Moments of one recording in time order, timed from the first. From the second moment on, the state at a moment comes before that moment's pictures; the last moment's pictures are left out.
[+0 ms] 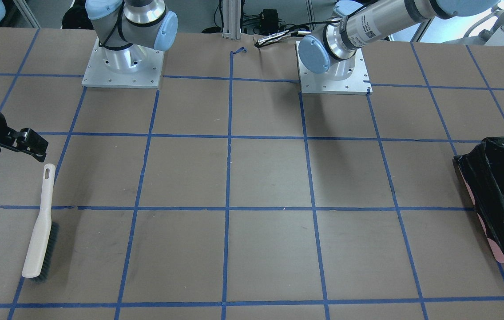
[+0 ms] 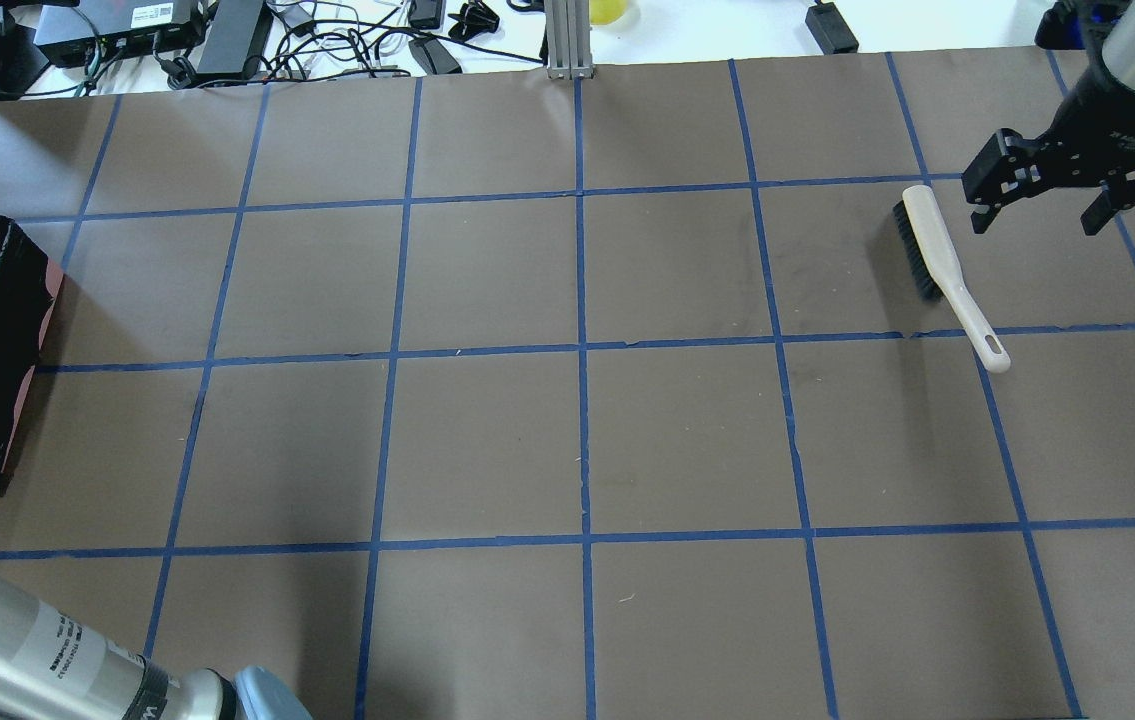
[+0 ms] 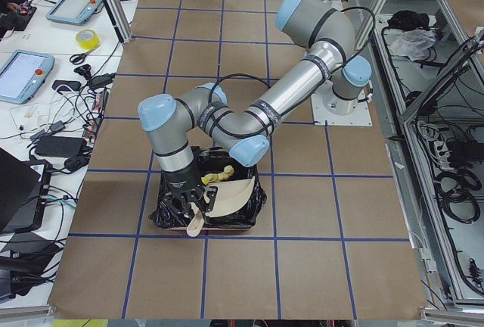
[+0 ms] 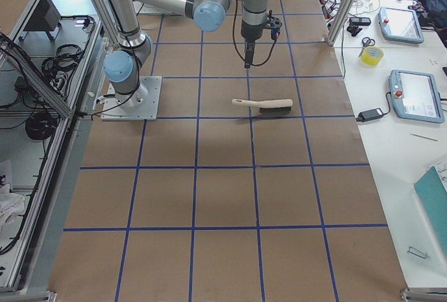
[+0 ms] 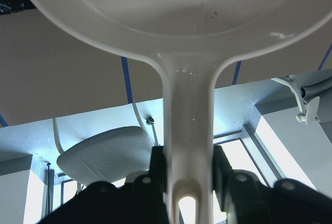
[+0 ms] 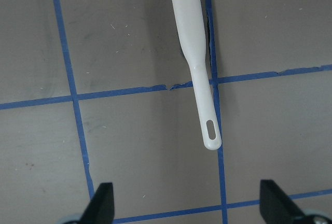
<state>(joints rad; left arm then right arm) -0.76 -2.22 -0.96 -1.27 2.14 2.50 1.31 -1.54 1.64 -1.68 -1.62 -0.17</state>
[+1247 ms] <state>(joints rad) -0.86 -2.12 -1.11 -1.10 2.33 2.50 1.59 -1.62 1.62 -1.63 -1.54 0.02</state>
